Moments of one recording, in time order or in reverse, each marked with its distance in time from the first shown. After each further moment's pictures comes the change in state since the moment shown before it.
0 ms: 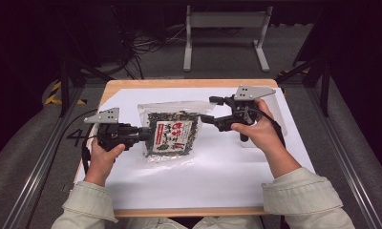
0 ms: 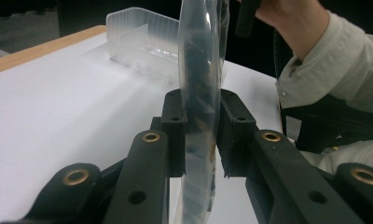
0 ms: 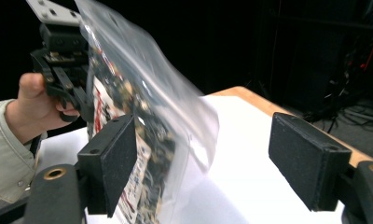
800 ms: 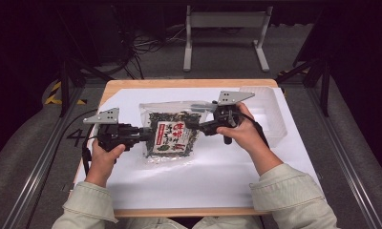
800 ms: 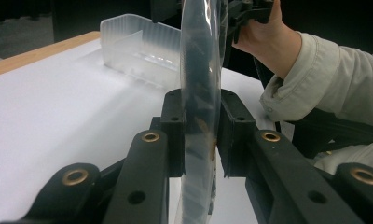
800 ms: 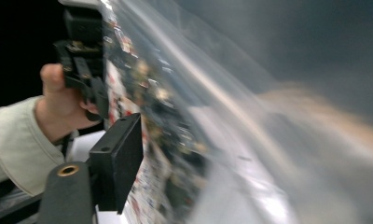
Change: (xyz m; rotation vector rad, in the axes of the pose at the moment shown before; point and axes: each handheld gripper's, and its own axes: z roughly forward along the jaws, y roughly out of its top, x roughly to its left) left arm -0.002 0.000 0.001 -0.021 -0.023 -0.001; right arm 0.003 -0.015 0.042 -0.026 0.168 0.019
